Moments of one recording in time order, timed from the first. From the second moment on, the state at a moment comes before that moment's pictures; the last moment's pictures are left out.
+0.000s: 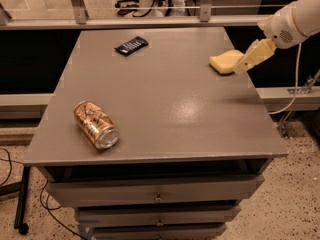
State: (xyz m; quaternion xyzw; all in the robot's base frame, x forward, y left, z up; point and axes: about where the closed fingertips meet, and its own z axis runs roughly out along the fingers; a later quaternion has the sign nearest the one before) arm 0.670 -0.258 0.911 -0.48 0.80 0.07 0.36
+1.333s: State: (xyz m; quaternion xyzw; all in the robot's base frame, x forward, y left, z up) arm 0.741 -0.266 0.842 -0.41 0.82 0.10 0.38
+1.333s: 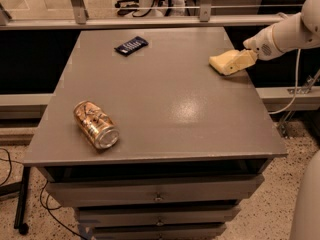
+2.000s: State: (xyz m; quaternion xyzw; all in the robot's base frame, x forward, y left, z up) arm 0.741 -0.255 0.835 -0.42 0.82 0.12 0.38
